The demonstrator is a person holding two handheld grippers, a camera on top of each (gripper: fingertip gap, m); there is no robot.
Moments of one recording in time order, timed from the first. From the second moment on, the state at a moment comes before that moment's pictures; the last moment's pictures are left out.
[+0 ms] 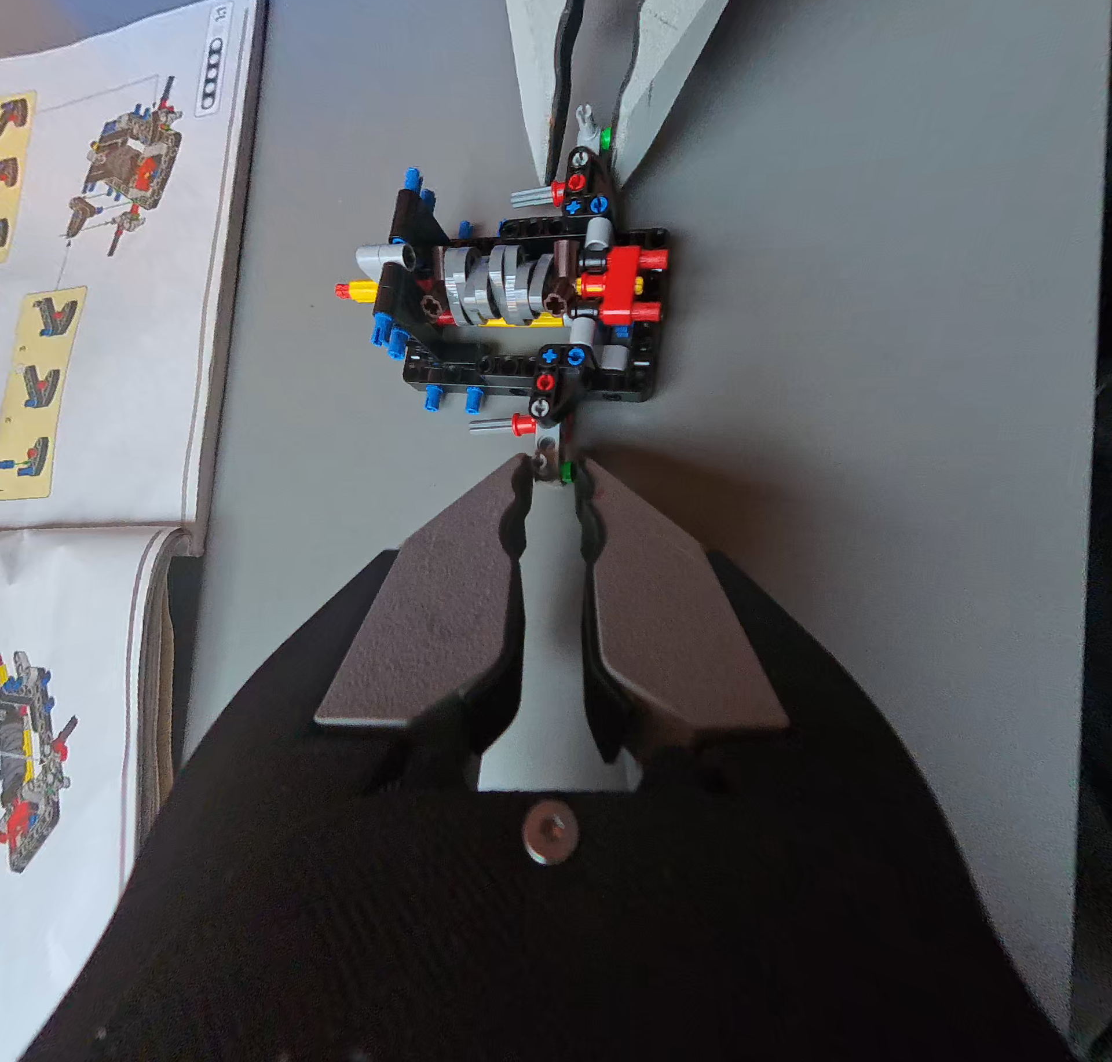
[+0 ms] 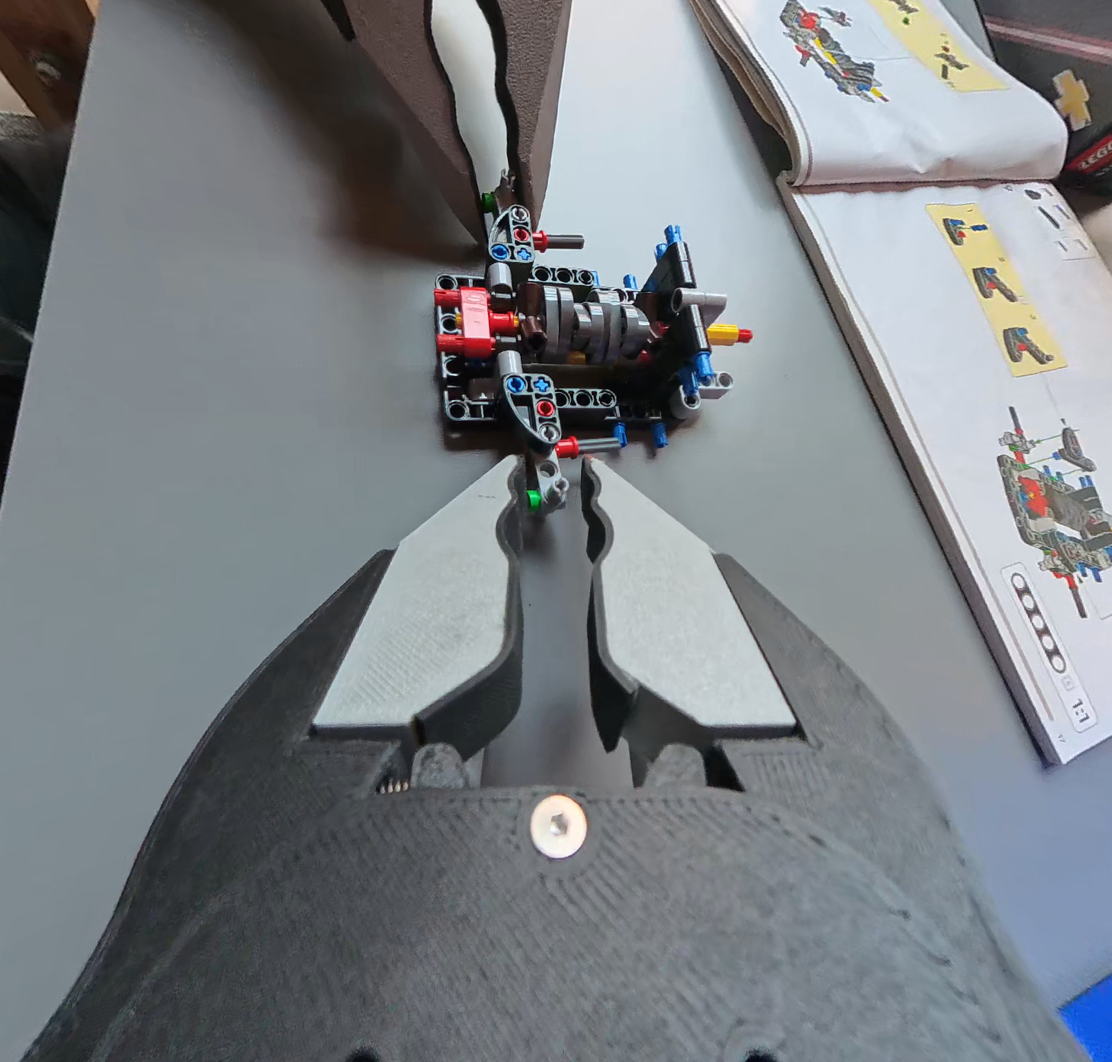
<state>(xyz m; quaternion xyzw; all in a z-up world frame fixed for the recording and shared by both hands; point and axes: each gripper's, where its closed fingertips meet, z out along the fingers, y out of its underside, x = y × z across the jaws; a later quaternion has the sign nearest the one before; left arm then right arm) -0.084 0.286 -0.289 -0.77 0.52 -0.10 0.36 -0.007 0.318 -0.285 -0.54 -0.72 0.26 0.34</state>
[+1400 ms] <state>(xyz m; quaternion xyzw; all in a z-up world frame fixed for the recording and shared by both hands) -0.133 0.254 -0.290 -0.80 0.48 -0.13 0.34 0.021 0.354 -0.258 -0.58 -0.63 0.26 0.44</state>
